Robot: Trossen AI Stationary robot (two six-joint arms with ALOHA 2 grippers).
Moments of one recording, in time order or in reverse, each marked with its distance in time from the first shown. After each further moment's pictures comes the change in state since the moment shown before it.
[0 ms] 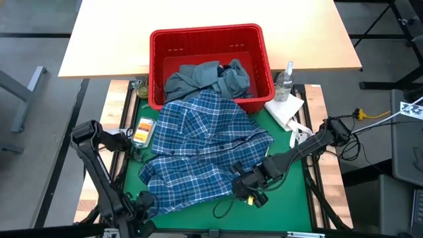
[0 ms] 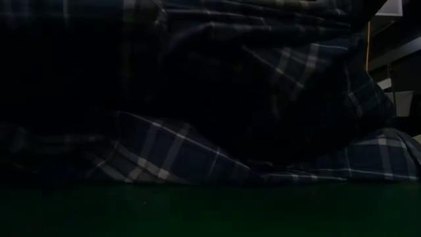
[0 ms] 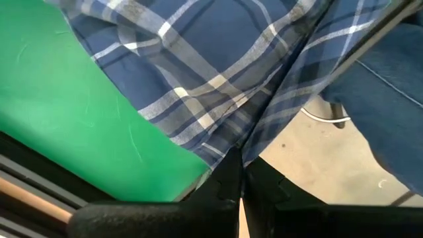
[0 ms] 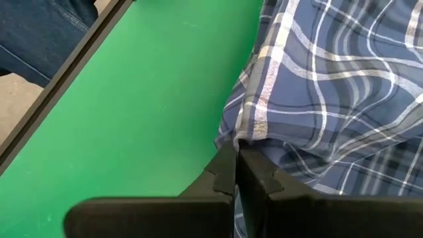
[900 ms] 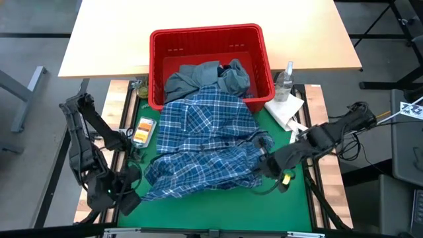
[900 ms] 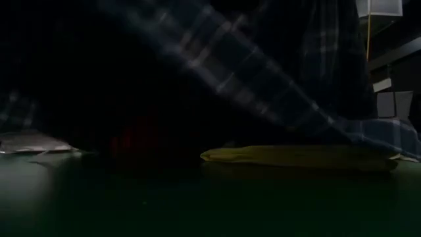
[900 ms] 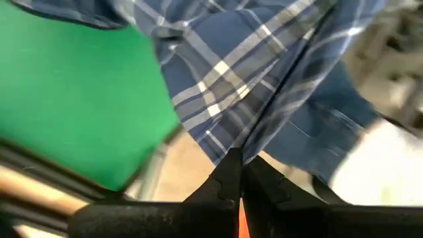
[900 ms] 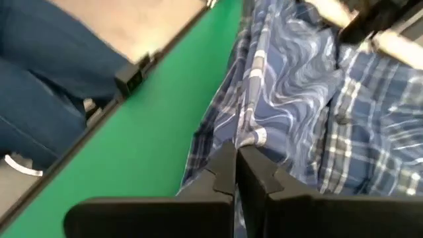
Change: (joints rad) left arm 0.006 -0.454 0.001 -0.093 -0.157 -0.021; right arm 0.001 -0.412 0.013 -0.002 0.146 -0.001
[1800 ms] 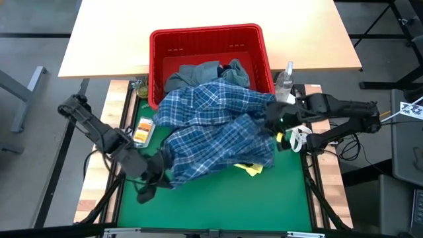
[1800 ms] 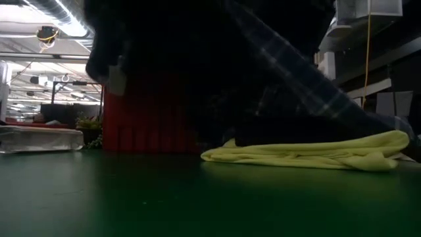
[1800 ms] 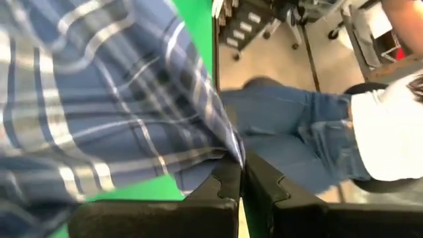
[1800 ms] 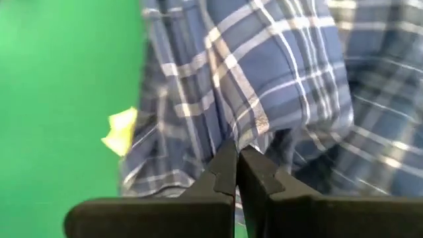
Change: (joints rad) left arm 0.406 -0.023 0.000 0.321 0.058 1.102; right arm -0.443 -0.077 0.030 -0.410 -0.040 -0.171
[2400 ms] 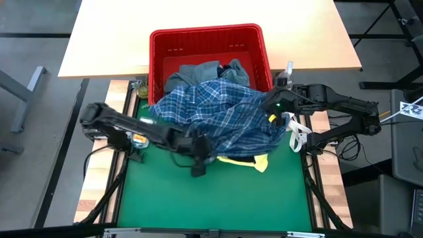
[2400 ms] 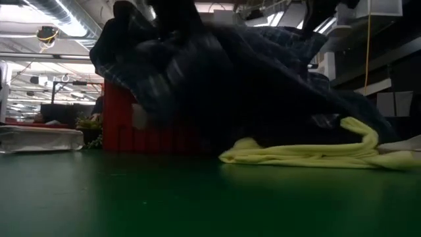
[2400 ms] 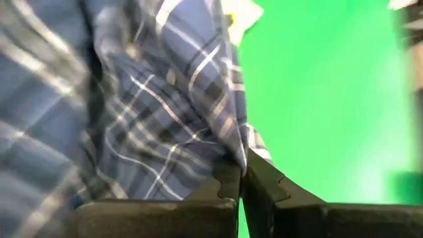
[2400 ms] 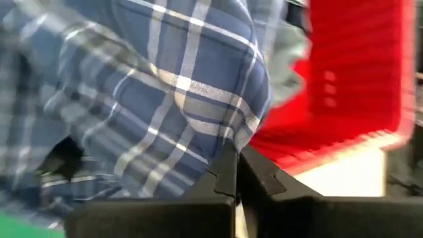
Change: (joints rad) left arm 0.422 0.345 0.000 0.120 -0.060 0.435; right arm -0.178 0.000 0.000 -0.018 0.439 -0.071
